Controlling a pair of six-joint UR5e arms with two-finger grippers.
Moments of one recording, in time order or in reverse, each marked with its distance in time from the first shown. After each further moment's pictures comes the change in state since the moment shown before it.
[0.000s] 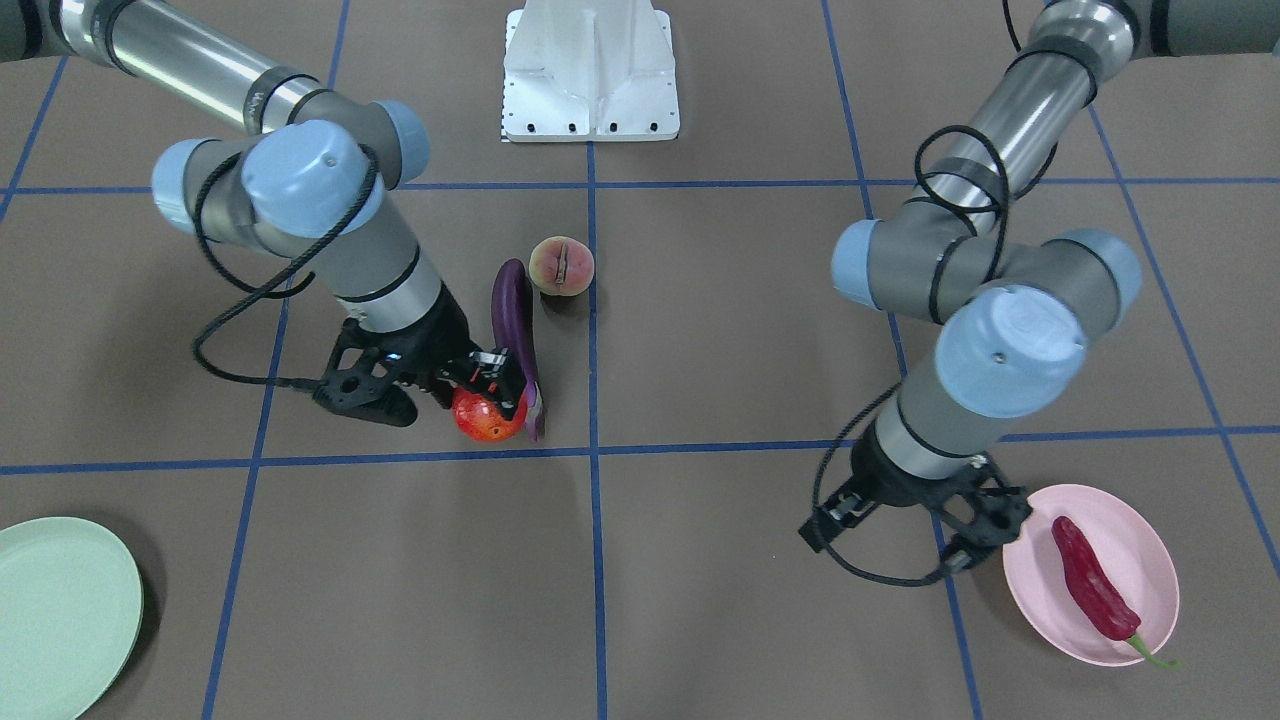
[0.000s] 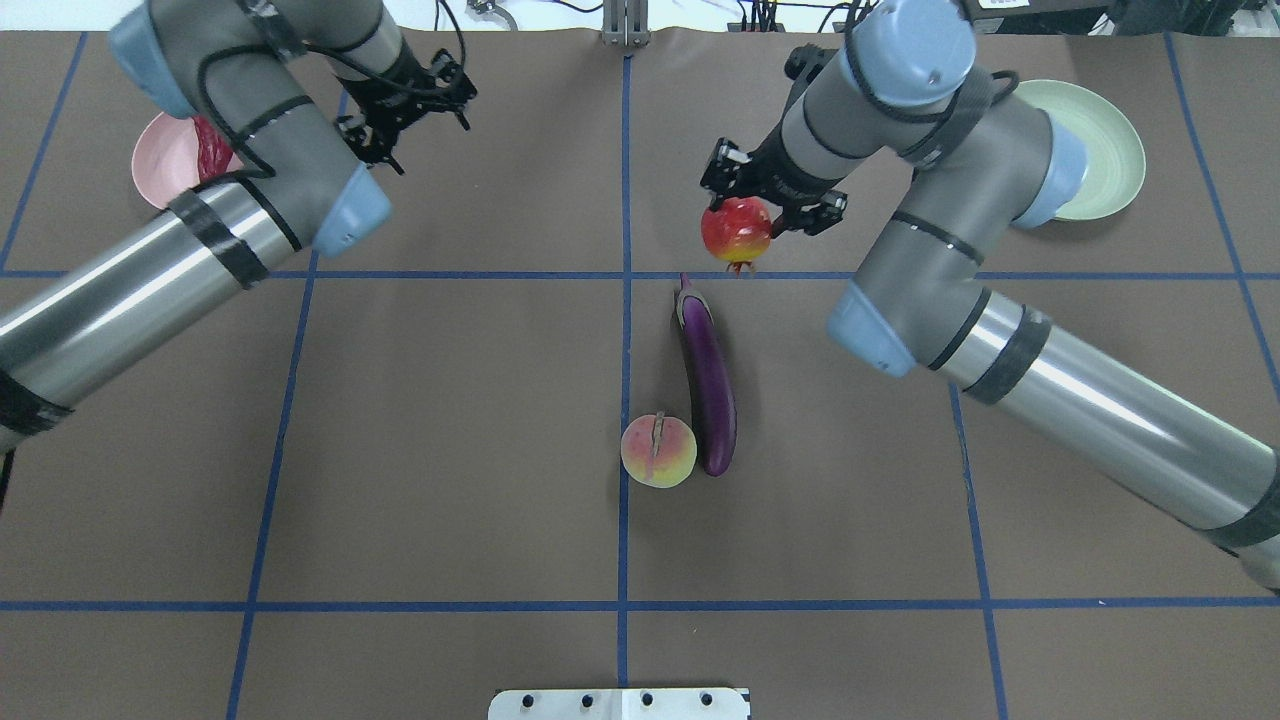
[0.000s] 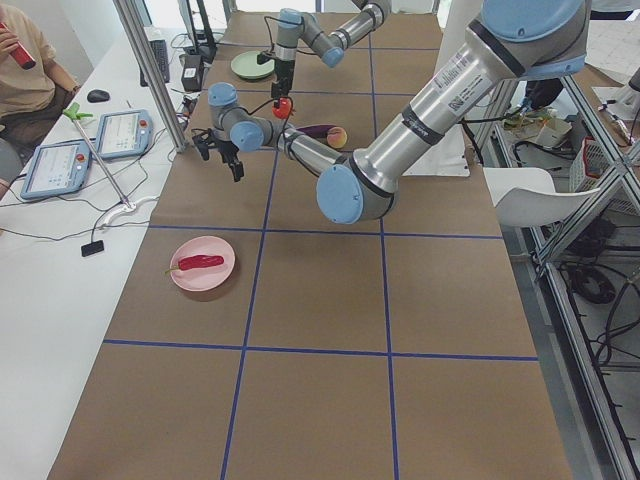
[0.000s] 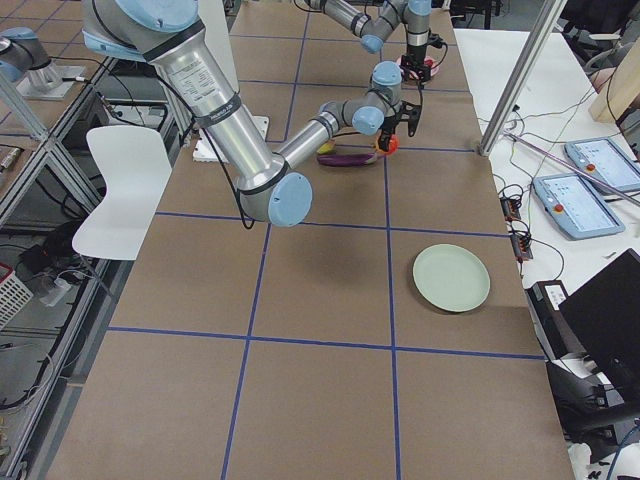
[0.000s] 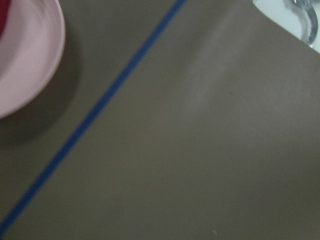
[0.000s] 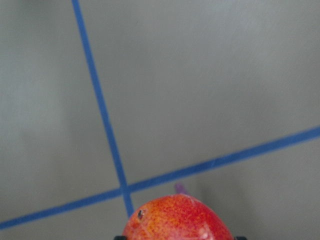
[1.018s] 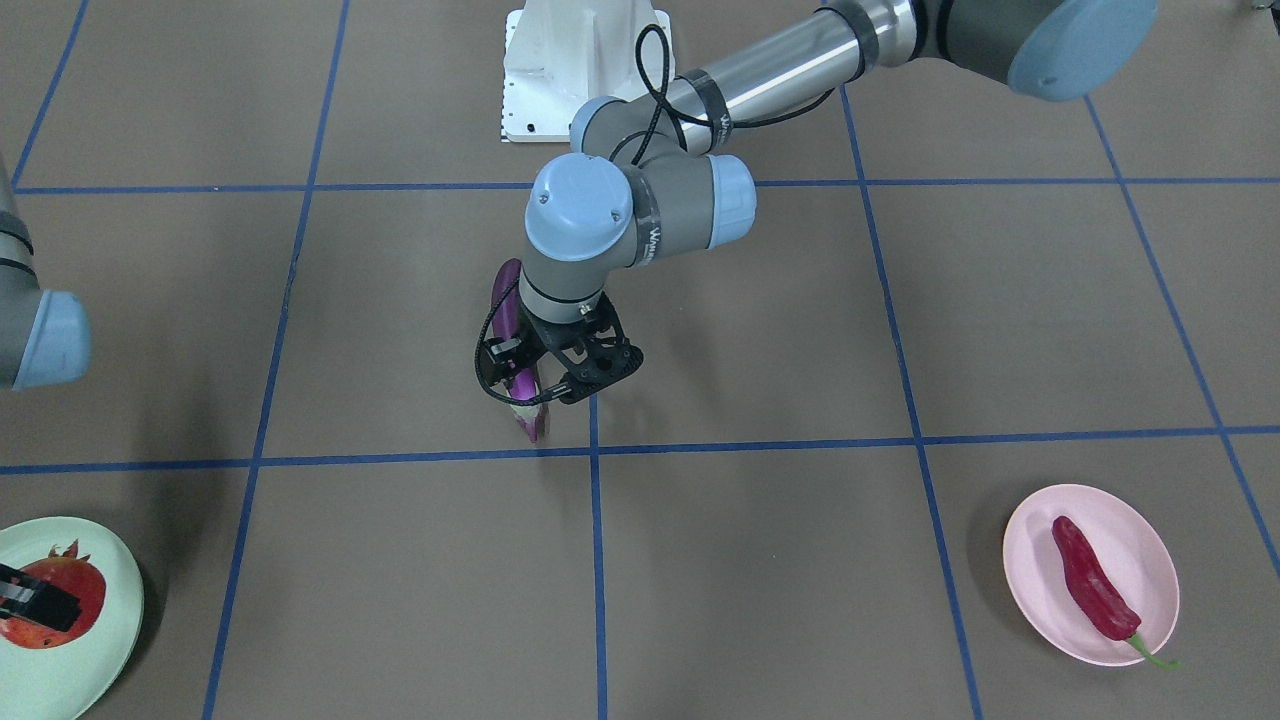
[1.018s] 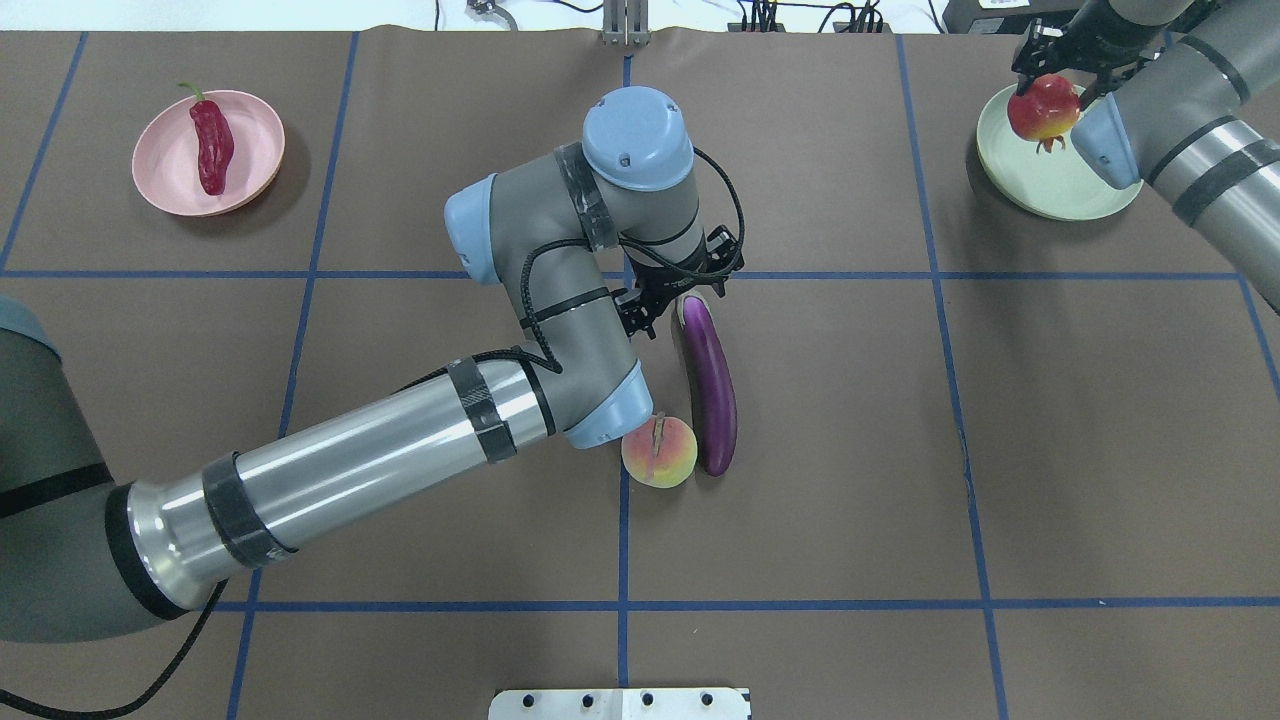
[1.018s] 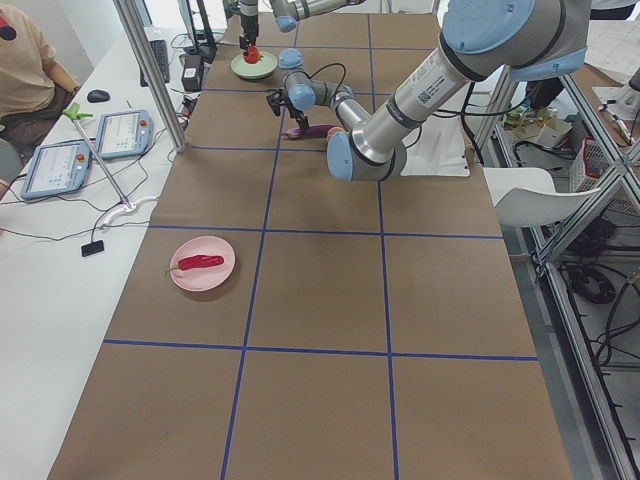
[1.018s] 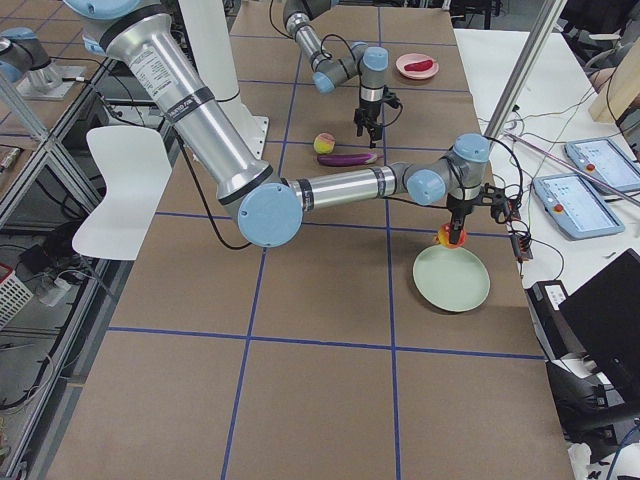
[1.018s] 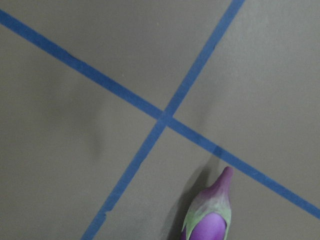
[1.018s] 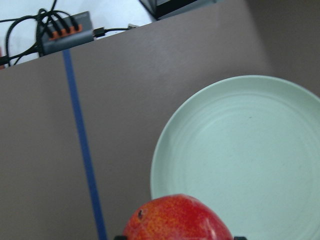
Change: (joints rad) left arm 0.301 -0.229 0.106 -0.005 0.091 -0.128; right arm 0.347 -0.031 -0.407 0.003 -0.004 -0.494
